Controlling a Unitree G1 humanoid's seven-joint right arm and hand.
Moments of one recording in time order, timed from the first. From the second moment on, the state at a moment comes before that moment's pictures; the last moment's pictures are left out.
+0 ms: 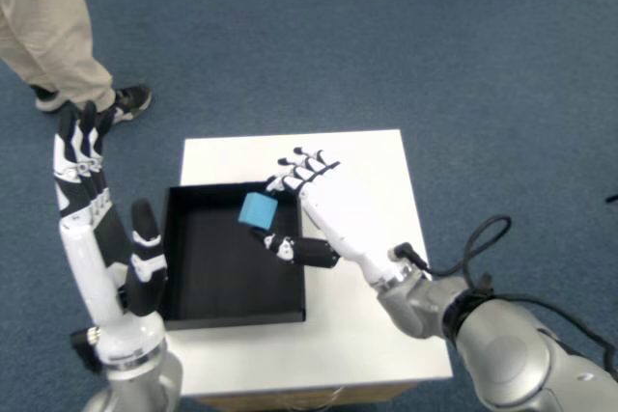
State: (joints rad) arm -0.89 -0.20 2.13 1.27 0.32 -0.63 -1.35
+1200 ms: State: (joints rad) arm -0.85 -0.18 1.92 1.22 0.15 -0.41 -1.00
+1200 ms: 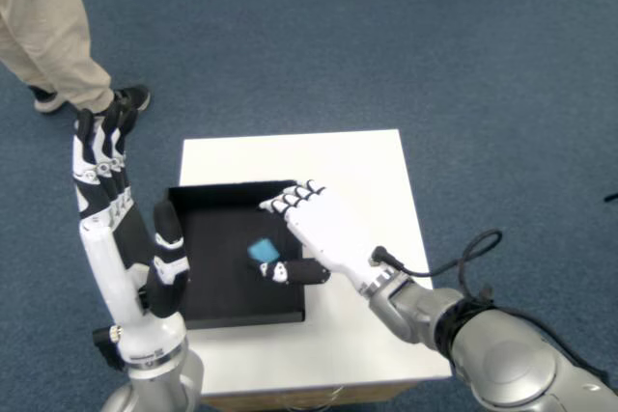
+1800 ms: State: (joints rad) arm -0.81 -0.18 1.81 1.24 0.06 -0.38 -1.00
